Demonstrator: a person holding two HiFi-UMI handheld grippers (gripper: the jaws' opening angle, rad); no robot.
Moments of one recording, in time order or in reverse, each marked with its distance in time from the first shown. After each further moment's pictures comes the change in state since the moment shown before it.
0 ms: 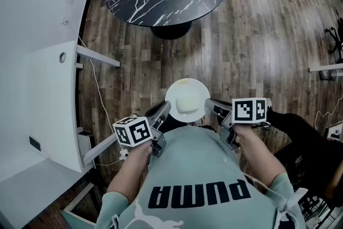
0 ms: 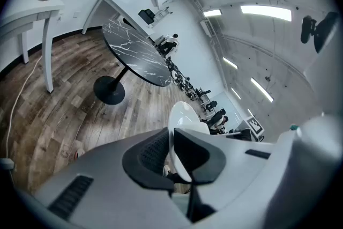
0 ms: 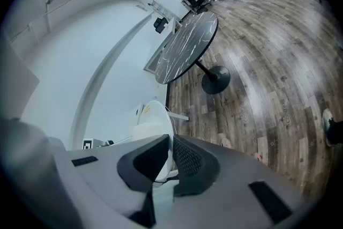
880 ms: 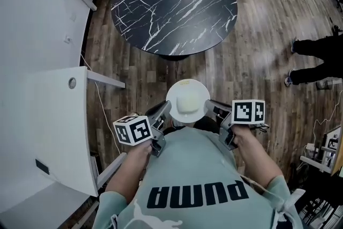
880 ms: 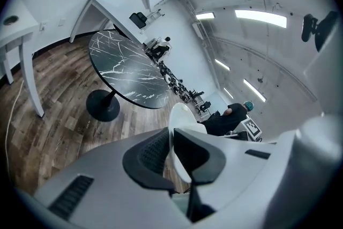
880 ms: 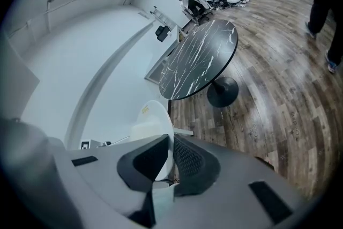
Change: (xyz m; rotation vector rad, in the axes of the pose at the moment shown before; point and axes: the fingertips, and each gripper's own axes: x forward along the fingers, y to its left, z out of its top) left arm -0.012 0.038 0.150 0.066 -0.005 -0.065; right arm 0.080 0.073 0.099 0.002 -0.095 -0.013
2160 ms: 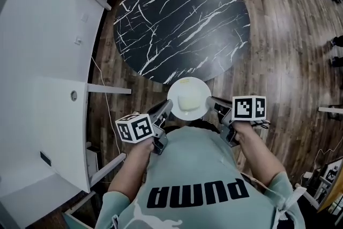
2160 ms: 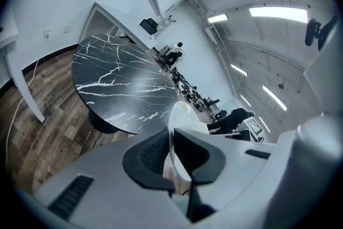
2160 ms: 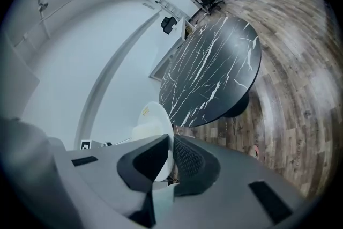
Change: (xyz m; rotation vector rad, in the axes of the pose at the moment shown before) left arm 0.138 -0.007 0.107 -0.058 -0.087 0.153; right arm 0.024 -0.058 0.187 -0.058 0.124 0.097
